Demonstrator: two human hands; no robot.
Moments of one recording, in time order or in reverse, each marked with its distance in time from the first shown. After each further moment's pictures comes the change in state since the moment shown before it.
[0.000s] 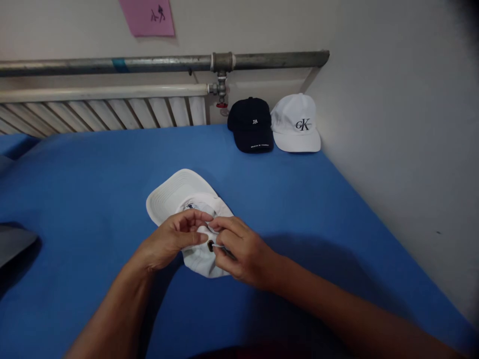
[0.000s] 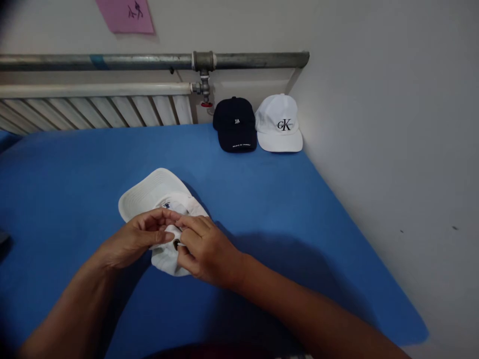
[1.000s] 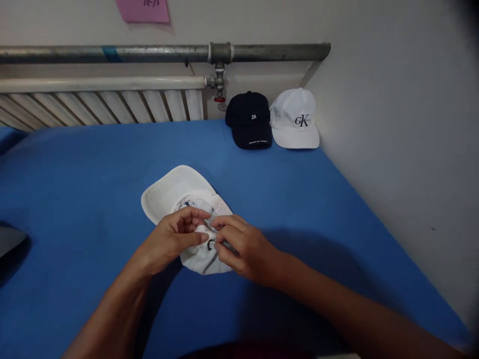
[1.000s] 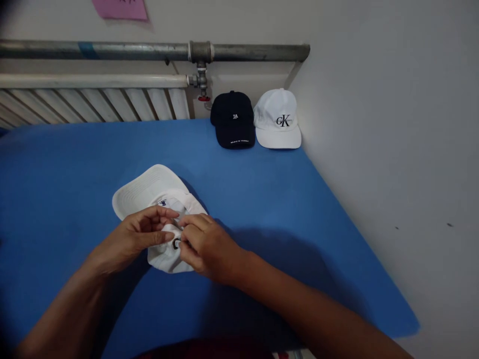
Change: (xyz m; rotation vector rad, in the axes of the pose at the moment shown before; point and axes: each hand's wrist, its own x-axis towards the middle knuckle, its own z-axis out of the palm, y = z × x) left_hand -0.003 0.001 0.011 0.087 0.091 0.018; right_hand -0.006 0.004 -0.005 0.080 -0.095 0.118
